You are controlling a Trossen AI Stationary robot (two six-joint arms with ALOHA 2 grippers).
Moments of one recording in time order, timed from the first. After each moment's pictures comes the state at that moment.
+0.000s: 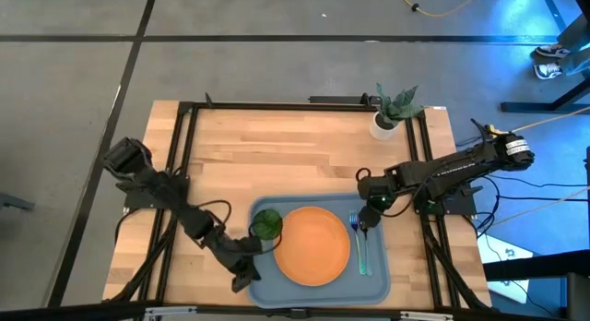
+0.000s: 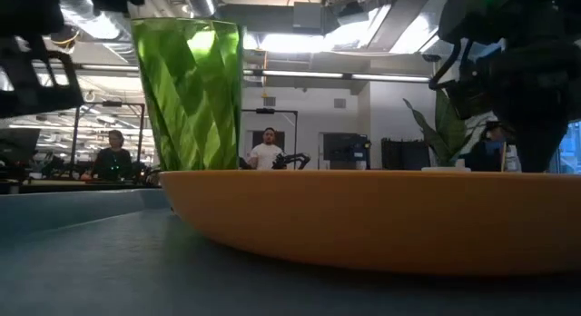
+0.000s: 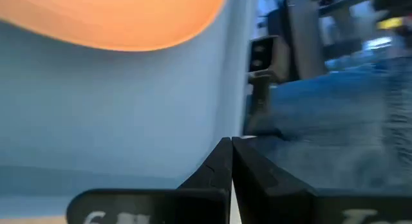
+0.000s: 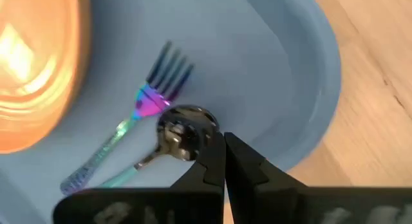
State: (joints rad) left arm -0.66 1.61 0.80 0.20 0.00 -1.14; right arm 0.16 1.25 0.65 -0.70 -0.16 0.85
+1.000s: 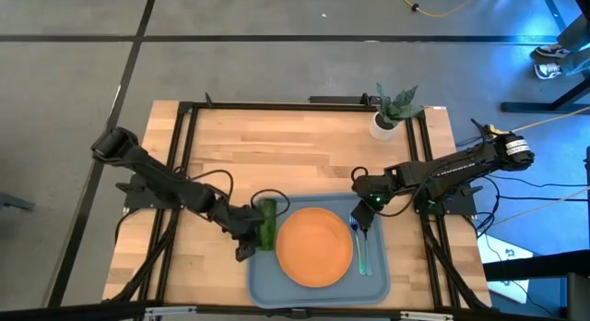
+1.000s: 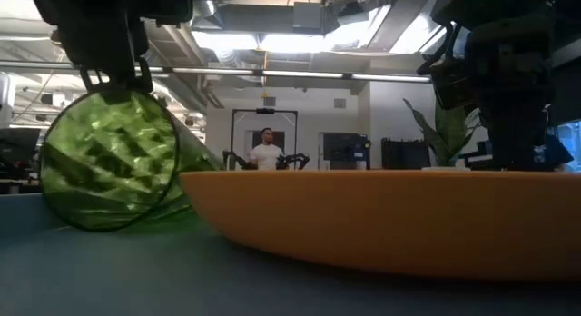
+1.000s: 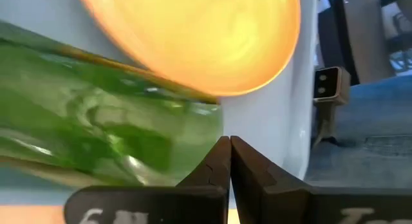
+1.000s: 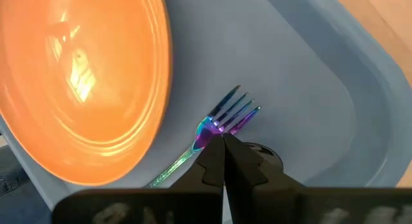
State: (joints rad) left arm -0.45 1.42 0.82 -0.17 0.06 -0.88; right arm 0.16 1.25 0.65 -0.52 -0.19 0.91
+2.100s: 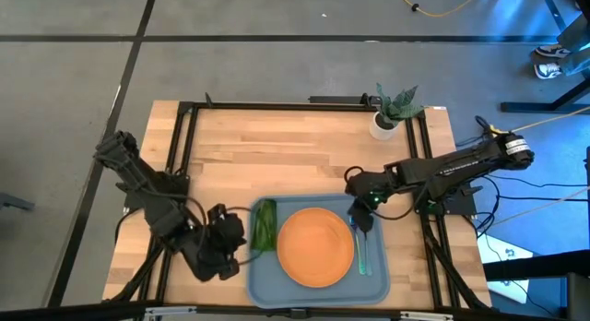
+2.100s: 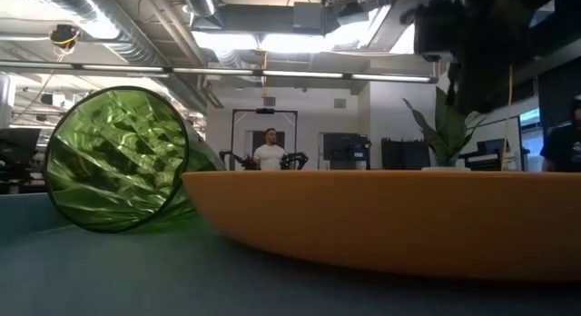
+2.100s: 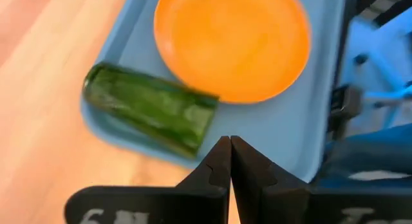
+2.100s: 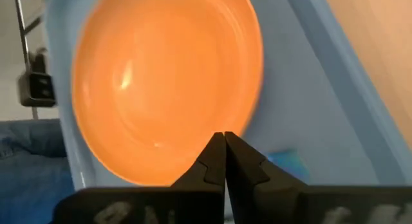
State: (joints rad) left arm -0.78 1.50 1.40 -0.98 -0.49 -1.09; right arm 0.19 1.25 0.78 -0.51 -0.17 0.64
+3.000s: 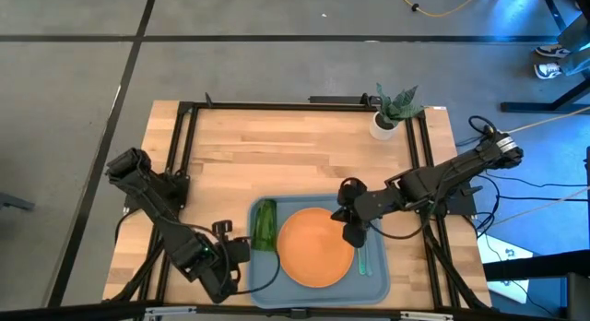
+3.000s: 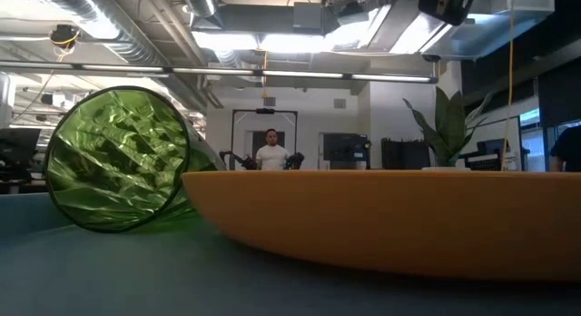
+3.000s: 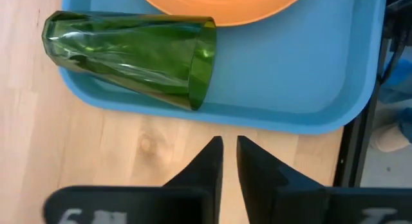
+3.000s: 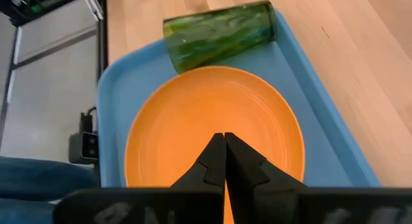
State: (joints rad) left arm -0.81 1.71 1.47 -1.10 -0.35 -0.98; right arm 0.42 1.38 1.16 -0.59 0.19 0.67
